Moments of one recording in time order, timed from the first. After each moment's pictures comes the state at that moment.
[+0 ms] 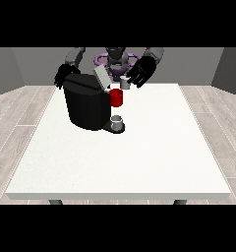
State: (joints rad) left arm -1.11 0.46 0.11 -0.65 -0.59 -0.13 -0.13; right arm -0.30 -0.03 -0.02 -1.36 -0.02 -0.12 -0.05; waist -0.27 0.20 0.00
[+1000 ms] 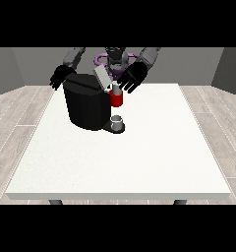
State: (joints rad) left arm -1.16 0.44 0.11 -0.62 -0.63 -0.13 -0.13; right arm -0.31 -0.04 -0.04 -1.38 -0.03 -0.14 -0.05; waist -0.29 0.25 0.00
